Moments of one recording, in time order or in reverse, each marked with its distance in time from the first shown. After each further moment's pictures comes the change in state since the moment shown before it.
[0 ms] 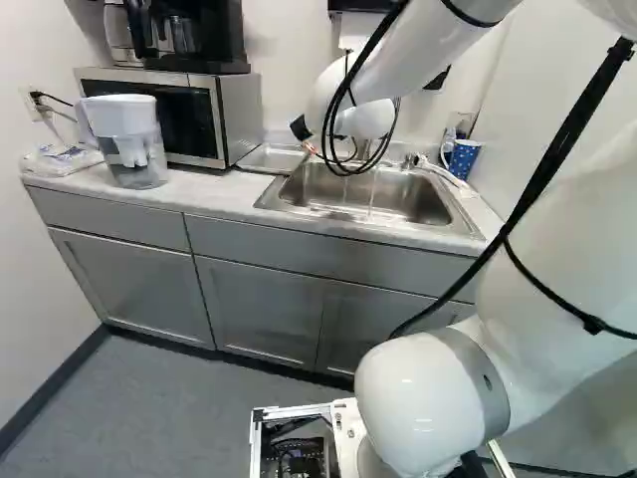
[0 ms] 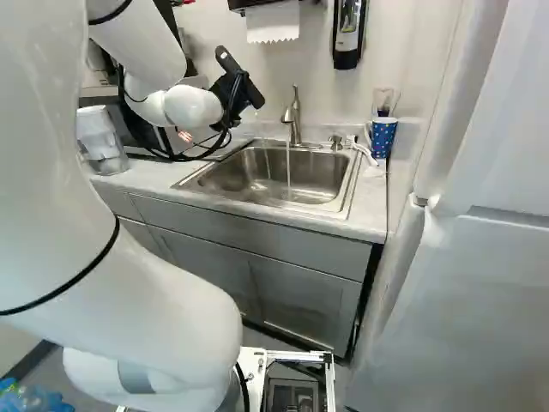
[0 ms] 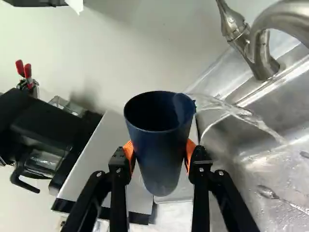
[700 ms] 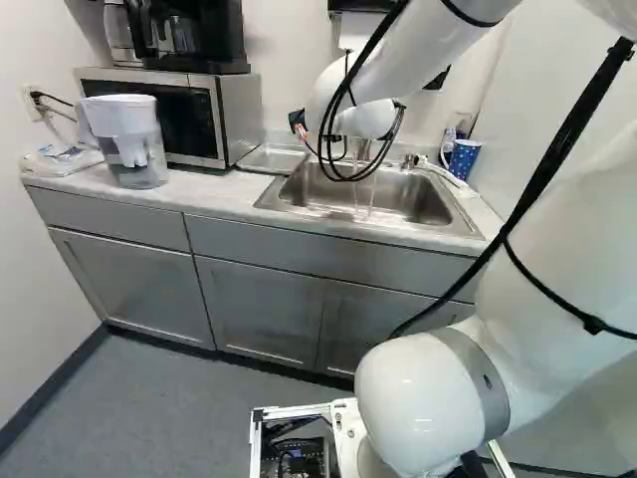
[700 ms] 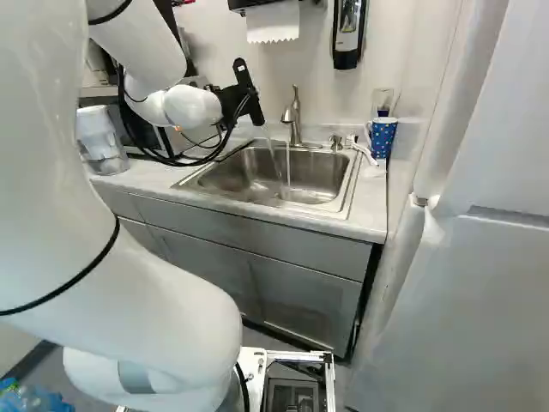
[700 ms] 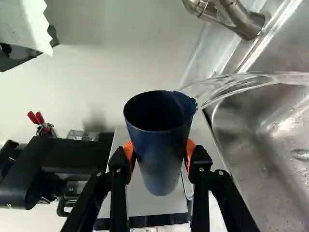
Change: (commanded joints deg) arm 0.0 0.0 0.0 0.0 0.0 21.2
